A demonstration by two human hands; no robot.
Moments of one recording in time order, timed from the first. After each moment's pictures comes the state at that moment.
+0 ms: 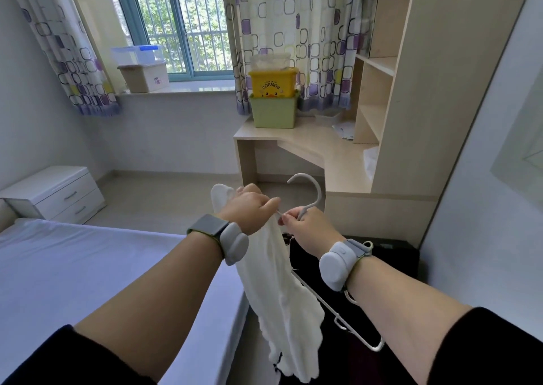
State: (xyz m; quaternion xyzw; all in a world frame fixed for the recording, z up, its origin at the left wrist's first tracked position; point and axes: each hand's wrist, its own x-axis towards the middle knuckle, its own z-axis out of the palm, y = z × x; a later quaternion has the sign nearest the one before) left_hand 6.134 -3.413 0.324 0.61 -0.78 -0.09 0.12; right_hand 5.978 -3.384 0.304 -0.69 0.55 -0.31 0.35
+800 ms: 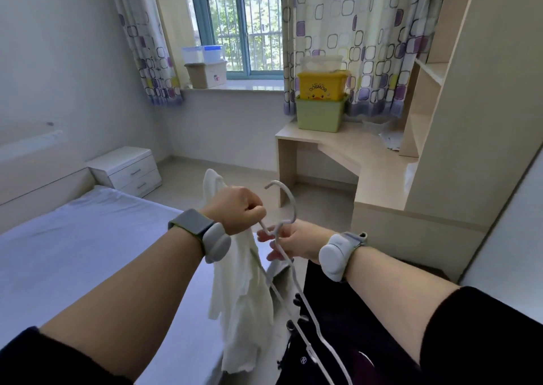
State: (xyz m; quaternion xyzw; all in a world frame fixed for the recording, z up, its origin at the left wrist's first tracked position) left_hand 6.110 -3.360 0.359 0.64 -0.75 -0.09 0.16; right_hand 5.947 -3.399 0.305 -0.72 0.35 -0.09 0.59
